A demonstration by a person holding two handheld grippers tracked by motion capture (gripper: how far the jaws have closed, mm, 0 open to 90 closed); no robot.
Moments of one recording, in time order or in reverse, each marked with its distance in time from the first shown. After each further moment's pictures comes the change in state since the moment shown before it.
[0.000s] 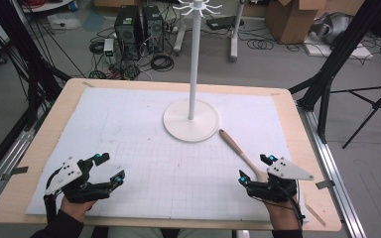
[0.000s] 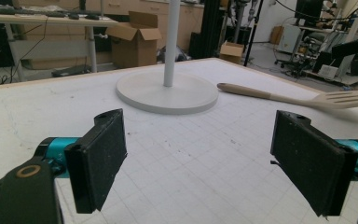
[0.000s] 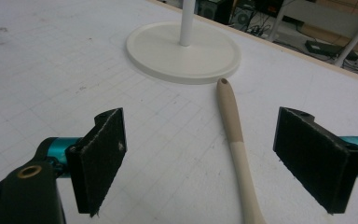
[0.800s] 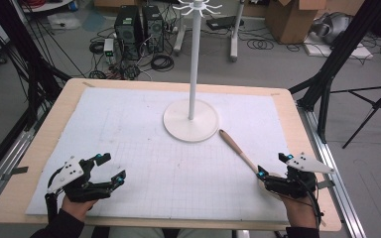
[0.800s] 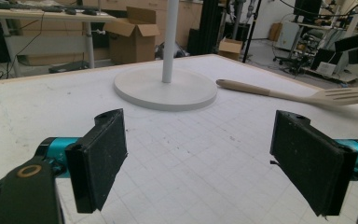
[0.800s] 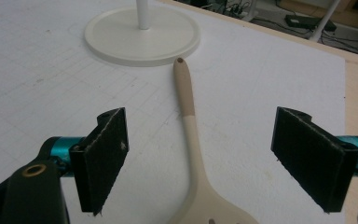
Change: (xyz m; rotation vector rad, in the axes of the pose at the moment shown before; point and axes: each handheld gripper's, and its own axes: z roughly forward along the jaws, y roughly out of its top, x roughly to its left) left arm 0.001 -0.001 0.003 0.013 -0.007 -0.006; right arm -0.039 -0.005 -0.017 0.068 -0.069 0.086
